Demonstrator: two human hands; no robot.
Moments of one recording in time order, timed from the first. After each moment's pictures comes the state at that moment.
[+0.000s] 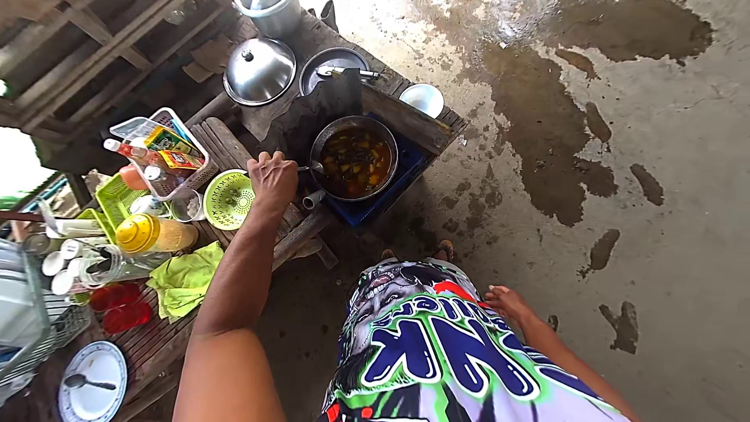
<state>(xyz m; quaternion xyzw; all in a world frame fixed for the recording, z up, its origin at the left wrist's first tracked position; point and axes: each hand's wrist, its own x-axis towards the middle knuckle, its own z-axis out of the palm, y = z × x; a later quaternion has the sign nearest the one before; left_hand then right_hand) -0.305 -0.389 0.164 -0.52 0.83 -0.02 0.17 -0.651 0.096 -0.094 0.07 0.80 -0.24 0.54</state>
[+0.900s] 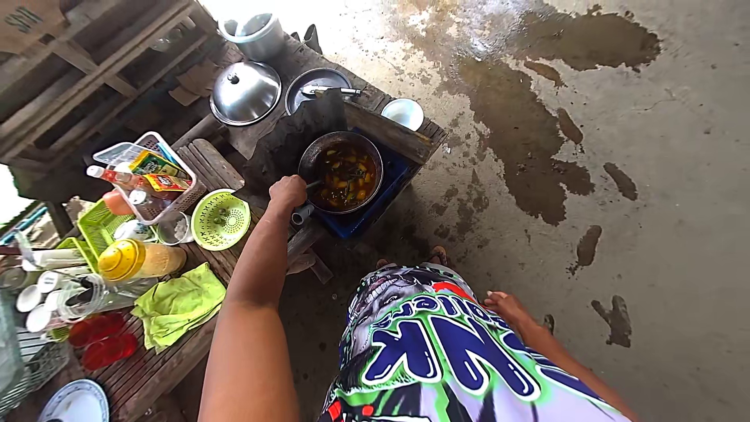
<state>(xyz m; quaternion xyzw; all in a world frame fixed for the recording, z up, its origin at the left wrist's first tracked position) -0.341 -0.428 0.100 -0.56 0.77 0.16 0.25 -0.658 0.103 -0.084 0.09 0.81 -0.24 0.53</state>
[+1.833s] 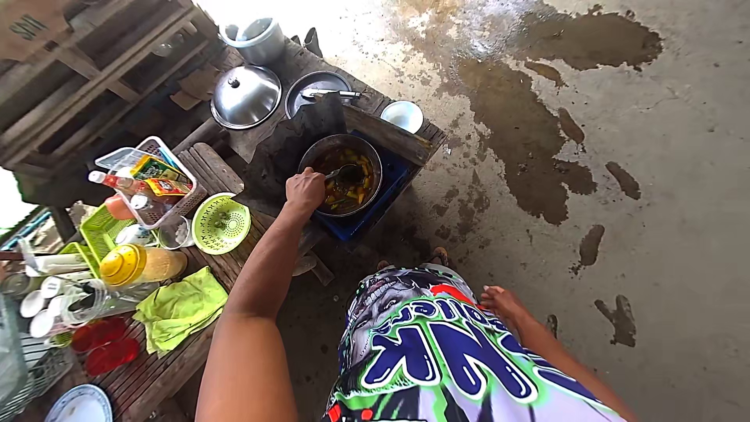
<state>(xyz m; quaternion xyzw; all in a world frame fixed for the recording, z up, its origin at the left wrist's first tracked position) -0.382 -0.394 0.125 -0.49 0.85 0.08 0.19 -0.658 0.089 -0.087 0.08 0.80 -0.27 0.53</state>
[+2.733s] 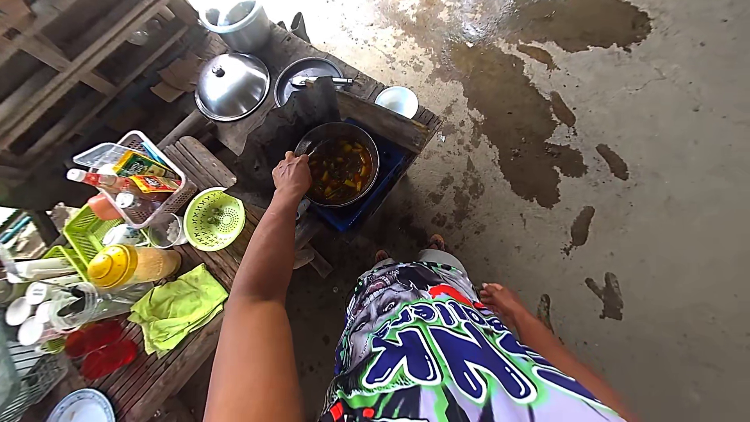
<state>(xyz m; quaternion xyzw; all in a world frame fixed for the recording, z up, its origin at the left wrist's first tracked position) -0.367 -0.422 0.102 -0.56 0.82 0.09 0.13 -0.629 0.116 -0.090 0.10 0.80 -0.26 0.52</state>
